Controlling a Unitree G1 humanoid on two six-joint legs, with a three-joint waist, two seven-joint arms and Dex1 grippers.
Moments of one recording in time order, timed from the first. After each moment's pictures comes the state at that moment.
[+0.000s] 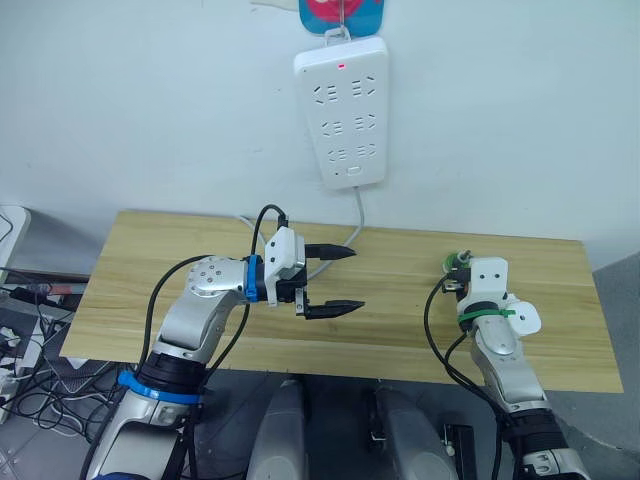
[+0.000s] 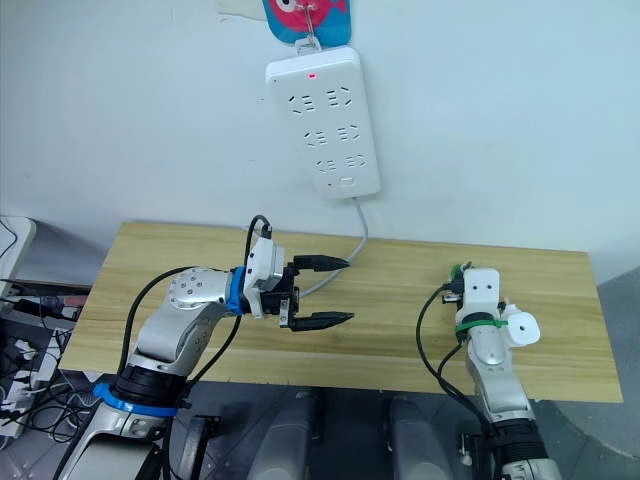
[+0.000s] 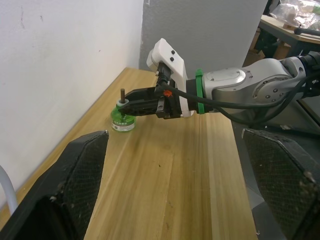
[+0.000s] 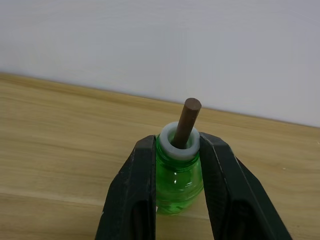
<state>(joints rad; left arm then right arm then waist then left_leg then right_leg) -0.47 0.47 -0.15 -0.03 -0.39 0.17 -1.21 -0.19 -0.25 0.00 0.16 0.06 -0.01 -0.08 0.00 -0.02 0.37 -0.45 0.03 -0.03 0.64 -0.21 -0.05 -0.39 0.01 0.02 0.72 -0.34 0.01</state>
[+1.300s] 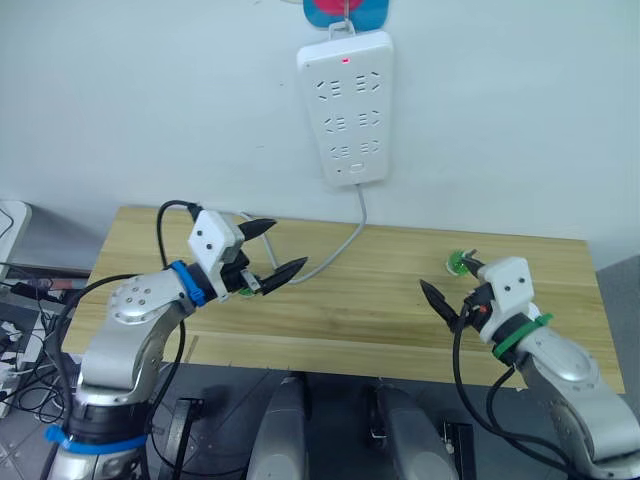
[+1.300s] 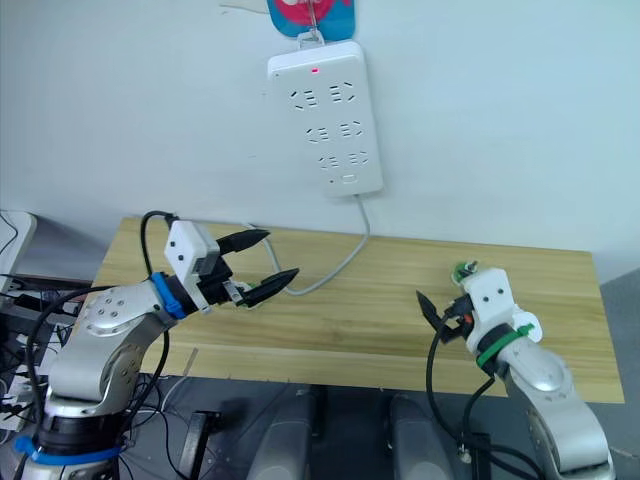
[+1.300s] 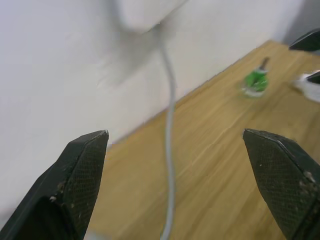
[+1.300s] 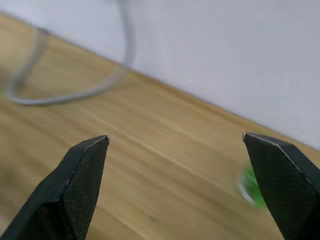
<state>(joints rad) -0.20 0.59 0.16 -0.37 -0.41 0.44 -0.75 -0.01 -0.50 -0.05 -0.62 0.33 0.59 0.38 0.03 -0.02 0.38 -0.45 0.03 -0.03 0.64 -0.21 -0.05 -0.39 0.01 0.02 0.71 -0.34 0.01</state>
